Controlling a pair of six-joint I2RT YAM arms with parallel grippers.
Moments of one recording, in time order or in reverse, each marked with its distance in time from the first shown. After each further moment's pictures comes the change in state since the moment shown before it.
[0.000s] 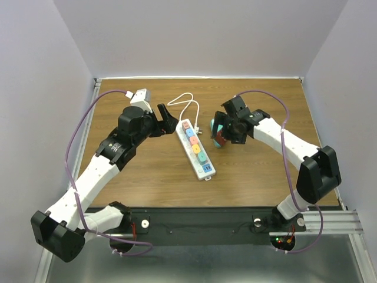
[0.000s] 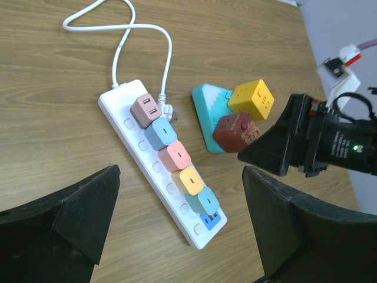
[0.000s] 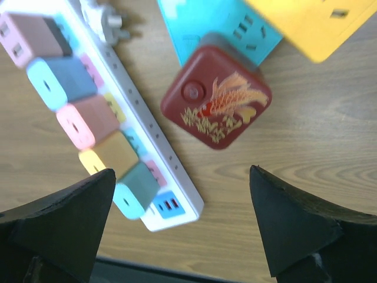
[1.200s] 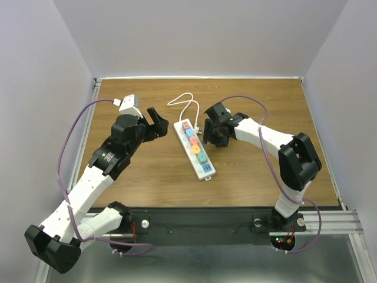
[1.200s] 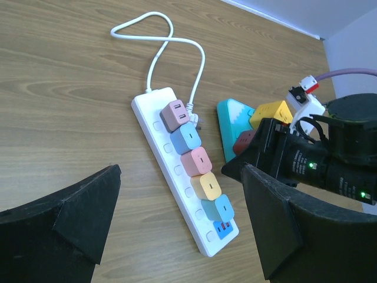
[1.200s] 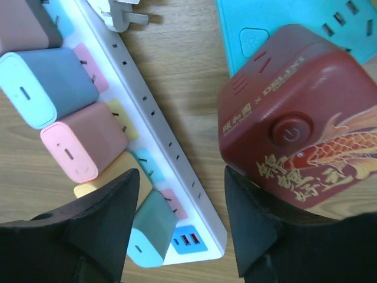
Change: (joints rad) left arm 0.000 -0.108 -0.060 -0.035 -0.146 -0.042; right arm 0.095 0.182 0.037 0.096 0.033 0.032
